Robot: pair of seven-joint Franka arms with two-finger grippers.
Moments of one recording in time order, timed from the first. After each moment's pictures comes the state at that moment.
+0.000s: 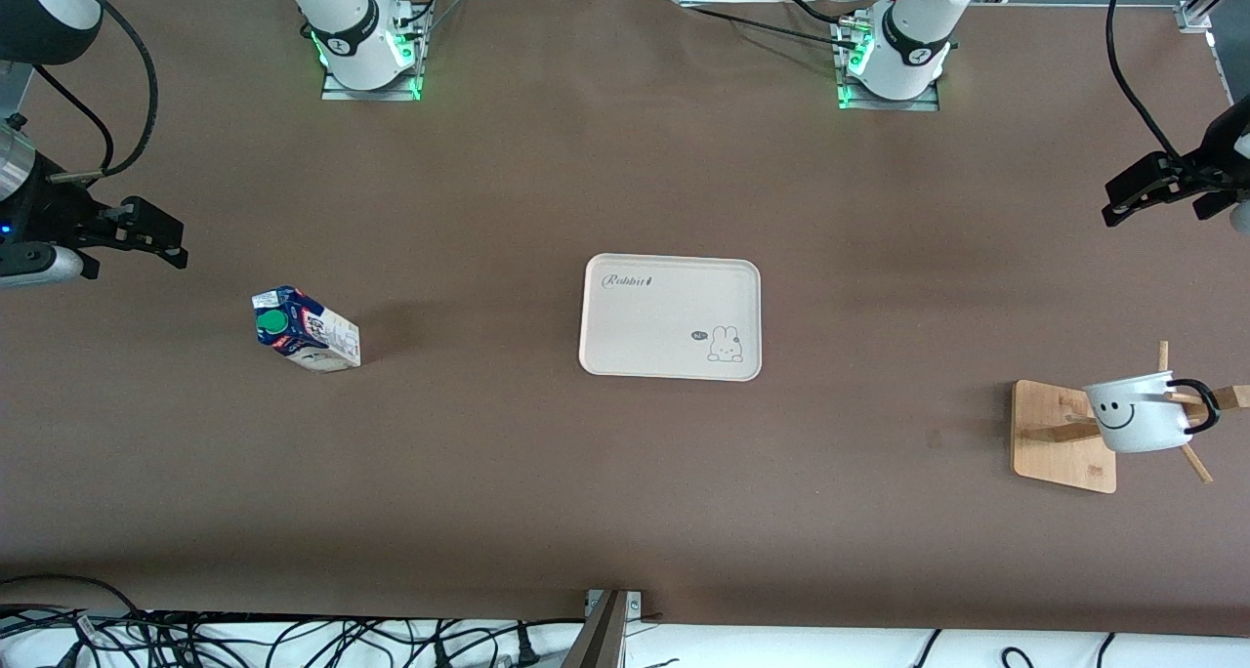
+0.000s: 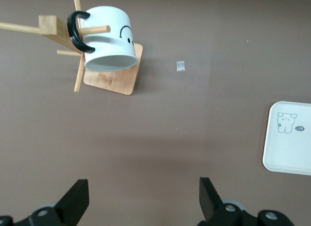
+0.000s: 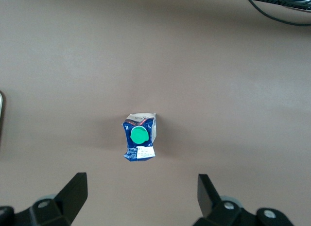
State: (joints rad) left arm 0.12 -0.02 -0.08 -1.62 0.05 1.65 -0.04; right arm 0.07 0.11 -0.05 -1.56 -0.01 1.74 -0.13
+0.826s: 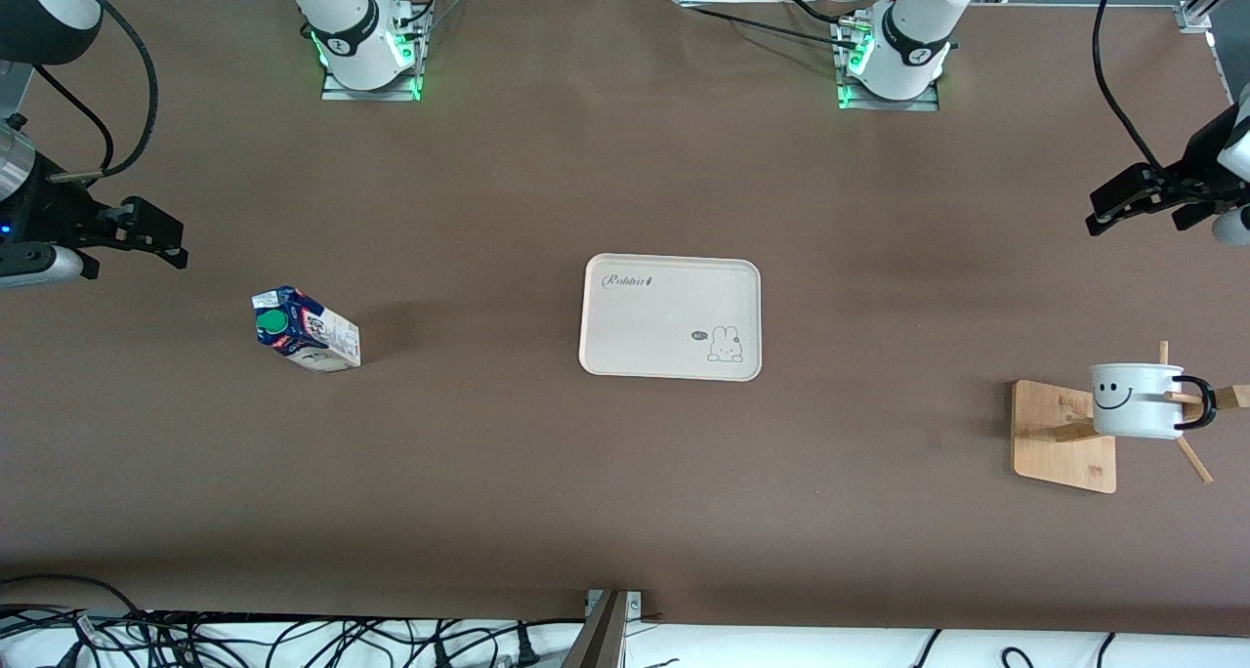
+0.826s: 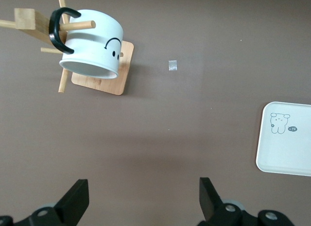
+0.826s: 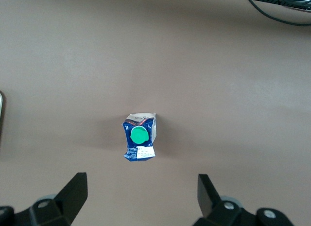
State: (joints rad) left arm 0.04 0.00 0.00 -1.66 0.01 1.68 -0.04; right arm 0.07 0.11 -0.05 -1.56 -0.01 1.74 -0.13
